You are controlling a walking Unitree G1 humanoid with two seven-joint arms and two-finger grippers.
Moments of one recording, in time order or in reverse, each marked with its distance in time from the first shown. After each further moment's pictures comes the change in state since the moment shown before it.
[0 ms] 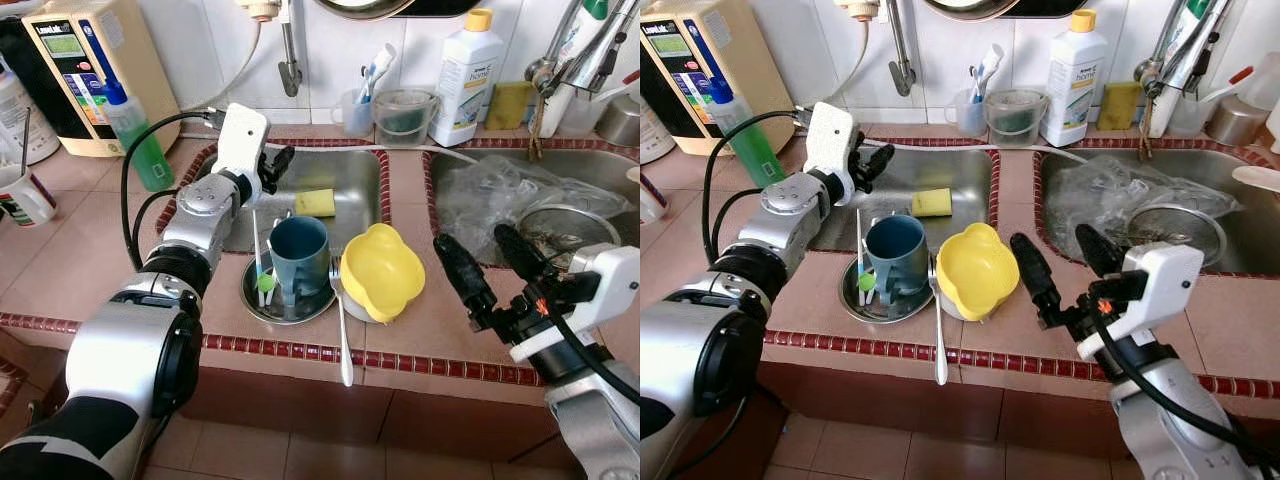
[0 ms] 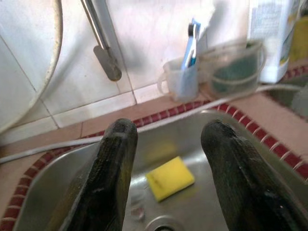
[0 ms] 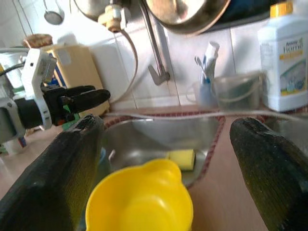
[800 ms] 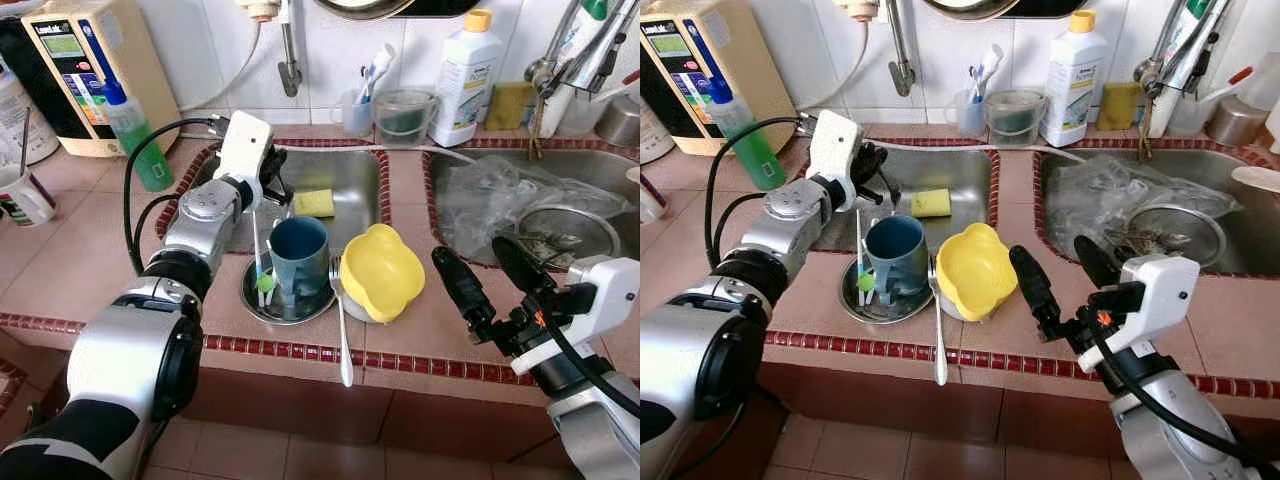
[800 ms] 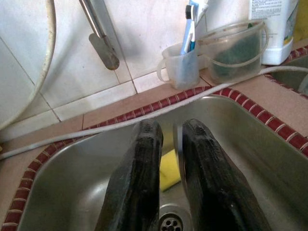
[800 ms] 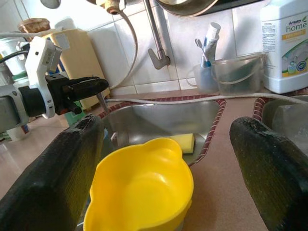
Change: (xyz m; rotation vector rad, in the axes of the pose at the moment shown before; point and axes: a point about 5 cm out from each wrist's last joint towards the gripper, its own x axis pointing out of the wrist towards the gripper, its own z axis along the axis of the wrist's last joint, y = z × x) left arm -0.002 -0.003 -0.010 0.073 0.052 -0.006; right arm -0.014 0.001 -0.007 0.011 0.069 -0.004
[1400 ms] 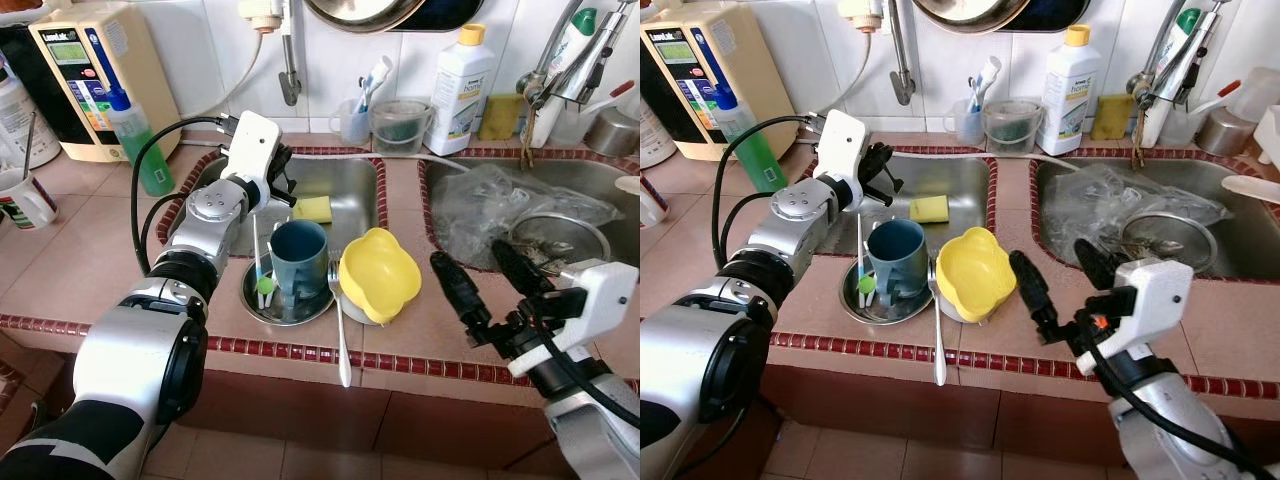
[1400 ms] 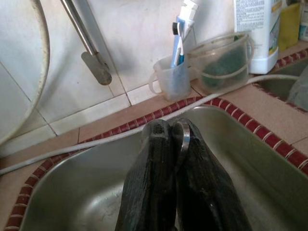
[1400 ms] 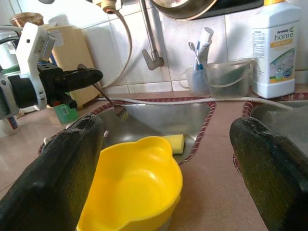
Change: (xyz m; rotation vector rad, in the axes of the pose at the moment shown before) left arm 0.002 -0.009 0.001 0.029 -0.010 -0.021; right arm -0.002 -0.004 -0.005 -0.036 0.016 -0.022
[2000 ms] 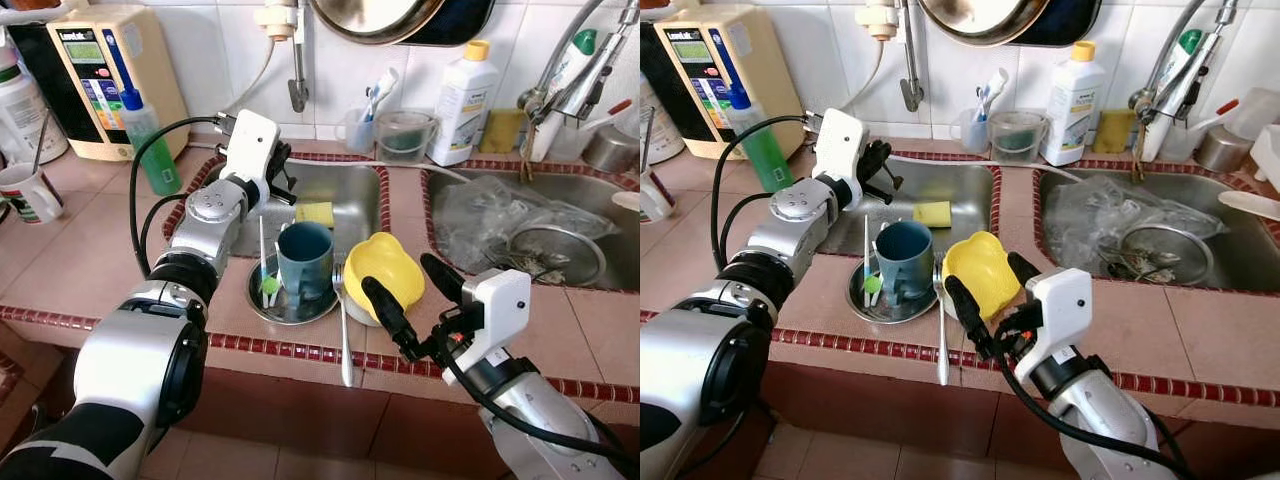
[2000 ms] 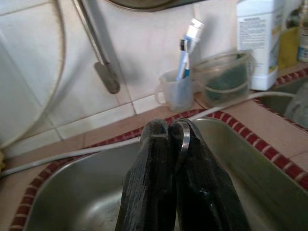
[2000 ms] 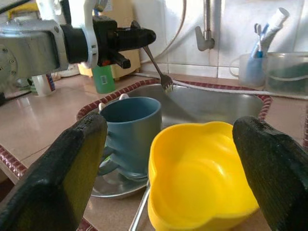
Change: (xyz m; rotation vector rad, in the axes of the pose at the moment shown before) left arm -0.001 -0.001 0.000 -0.023 -0.017 0.002; right arm 0.019 0.041 -0.030 -0.056 0.085 0.138
